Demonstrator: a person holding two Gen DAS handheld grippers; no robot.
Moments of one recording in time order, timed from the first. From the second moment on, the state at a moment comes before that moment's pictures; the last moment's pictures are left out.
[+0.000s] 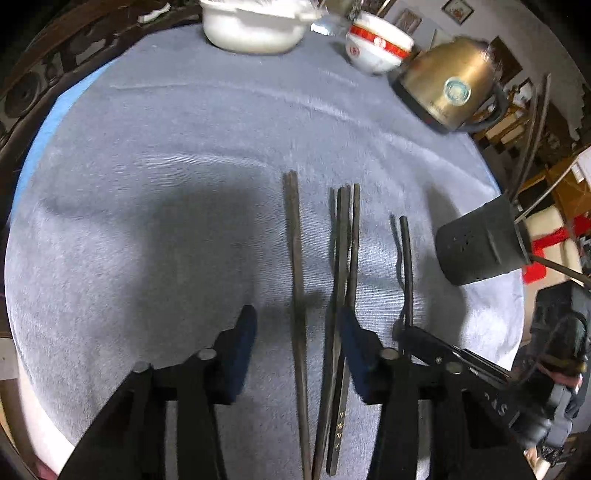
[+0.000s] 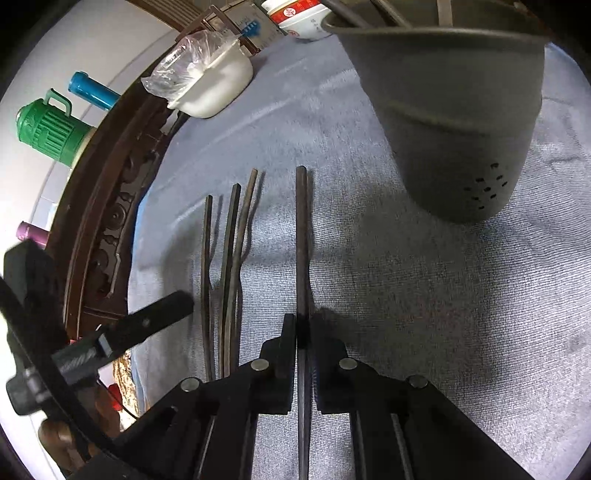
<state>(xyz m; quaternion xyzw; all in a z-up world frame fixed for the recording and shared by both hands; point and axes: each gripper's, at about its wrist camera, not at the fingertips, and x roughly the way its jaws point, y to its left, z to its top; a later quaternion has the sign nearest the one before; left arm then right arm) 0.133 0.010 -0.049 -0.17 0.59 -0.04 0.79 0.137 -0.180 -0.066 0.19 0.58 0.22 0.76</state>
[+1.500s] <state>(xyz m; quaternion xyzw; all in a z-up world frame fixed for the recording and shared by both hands) 0.171 0.033 -0.048 -0.13 0.64 -0.08 0.76 0.154 -0.122 -0.029 0.01 0.61 0.20 0.77</state>
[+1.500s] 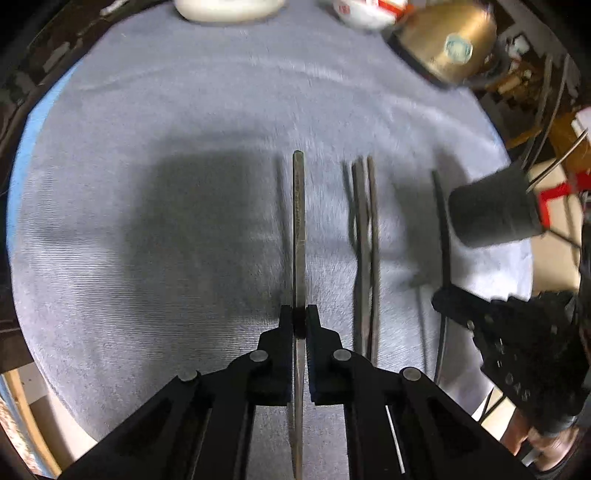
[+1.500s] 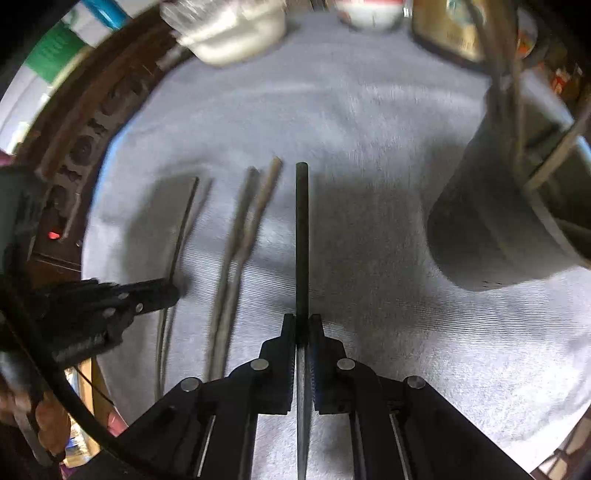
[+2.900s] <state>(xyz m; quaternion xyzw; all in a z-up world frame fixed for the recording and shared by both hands) 0.018 0.055 0.033 -0.13 0.28 -0.01 0.95 -0.013 -0.188 0.046 0.03 0.24 0.13 0.96</state>
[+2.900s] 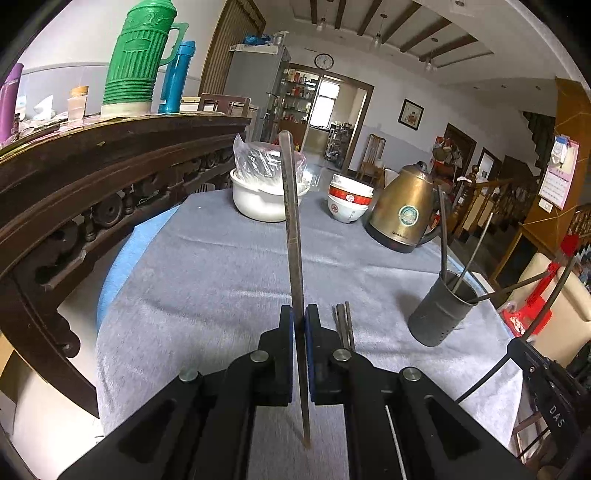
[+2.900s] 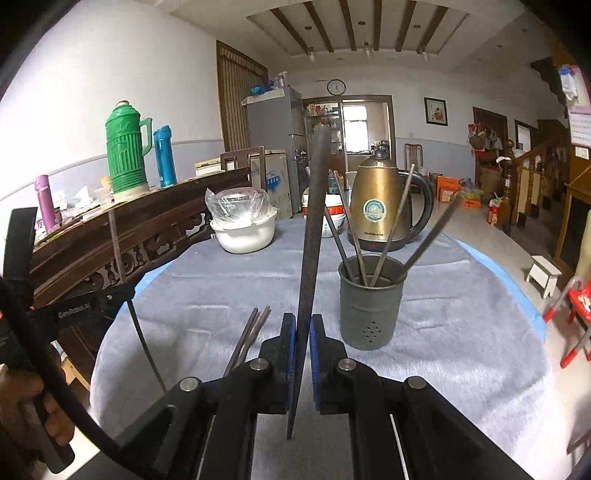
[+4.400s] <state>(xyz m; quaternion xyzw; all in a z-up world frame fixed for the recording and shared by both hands) 0.043 0.028 0.116 -0.23 0.24 -0.10 0.94 -0.006 -0.336 0.091 0.20 0.17 0.05 0.96</state>
